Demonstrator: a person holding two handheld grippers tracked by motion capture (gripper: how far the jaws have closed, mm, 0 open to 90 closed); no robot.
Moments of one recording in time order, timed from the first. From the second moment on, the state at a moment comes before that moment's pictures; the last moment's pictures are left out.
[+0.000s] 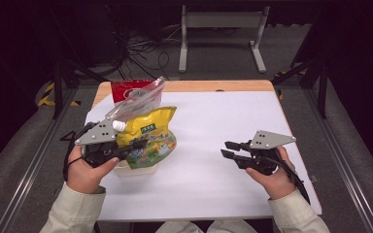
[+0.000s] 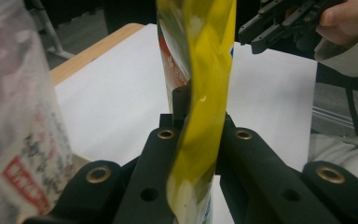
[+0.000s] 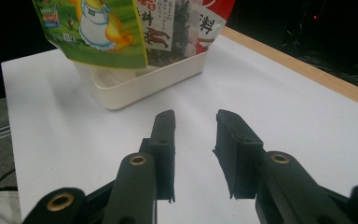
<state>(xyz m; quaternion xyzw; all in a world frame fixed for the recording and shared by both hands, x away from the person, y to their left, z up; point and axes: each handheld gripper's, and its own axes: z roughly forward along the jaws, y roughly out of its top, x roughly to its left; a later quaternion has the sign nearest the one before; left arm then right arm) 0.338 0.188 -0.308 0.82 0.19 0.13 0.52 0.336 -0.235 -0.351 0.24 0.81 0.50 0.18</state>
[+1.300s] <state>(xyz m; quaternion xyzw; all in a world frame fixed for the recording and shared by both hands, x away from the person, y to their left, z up) 0.362 0.251 -0.334 0.84 0.14 0.12 0.51 0.342 -0.249 -0.349 0.25 0.81 0.50 0.18</state>
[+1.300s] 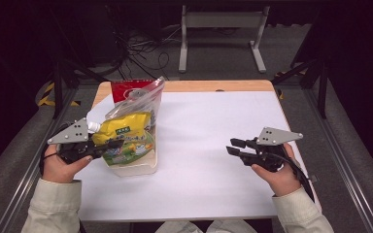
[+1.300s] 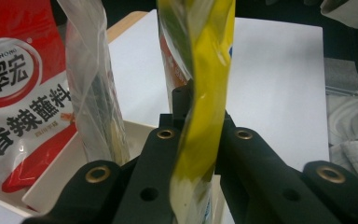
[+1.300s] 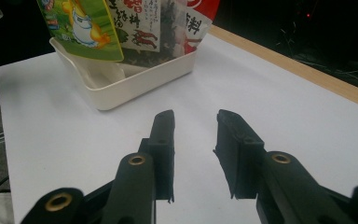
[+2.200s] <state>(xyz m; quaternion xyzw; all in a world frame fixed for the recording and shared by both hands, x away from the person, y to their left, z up) 0.370 0.247 -0.351 0.86 0.17 0.09 0.48 0.342 -0.249 -0.349 0.26 0.81 0.51 0.17</state>
